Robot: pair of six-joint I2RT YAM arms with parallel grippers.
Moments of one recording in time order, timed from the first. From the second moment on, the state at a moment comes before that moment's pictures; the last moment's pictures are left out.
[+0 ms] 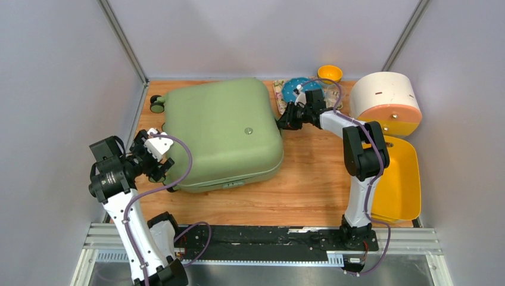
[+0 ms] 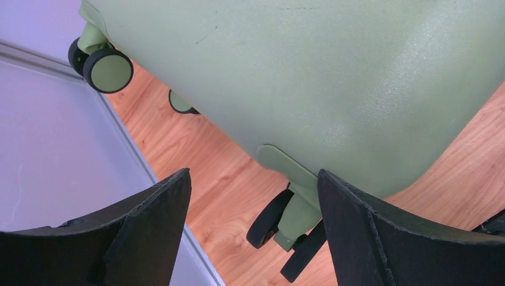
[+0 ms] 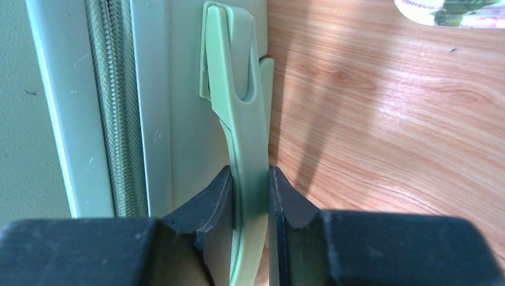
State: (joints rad) left arm 0.50 0.77 1.06 -1.16 0.78 1.15; right arm 0.23 2.01 1.36 -0.12 -0.64 0.49
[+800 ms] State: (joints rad) left arm 0.50 1.15 0.93 -0.92 0.78 0.82; right arm 0.25 2.04 1.44 -0.18 -0.56 0.46
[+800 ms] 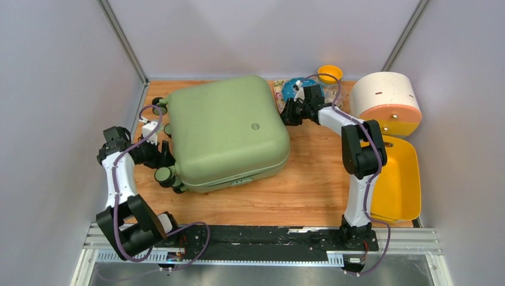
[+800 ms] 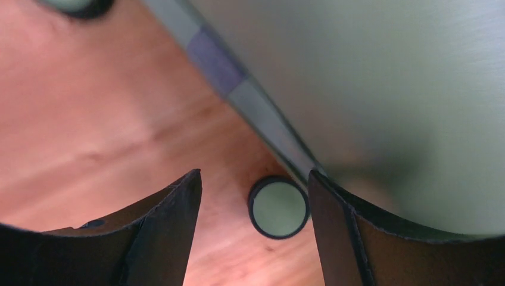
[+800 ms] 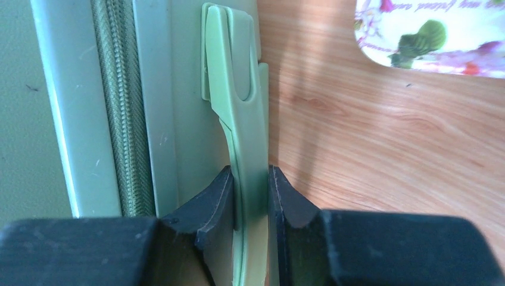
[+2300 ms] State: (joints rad) left arm 0.31 1.95 1.53 -0.04 0.55 -0.18; right arm 0.26 2.21 1.70 -0.24 -0.54 0.46
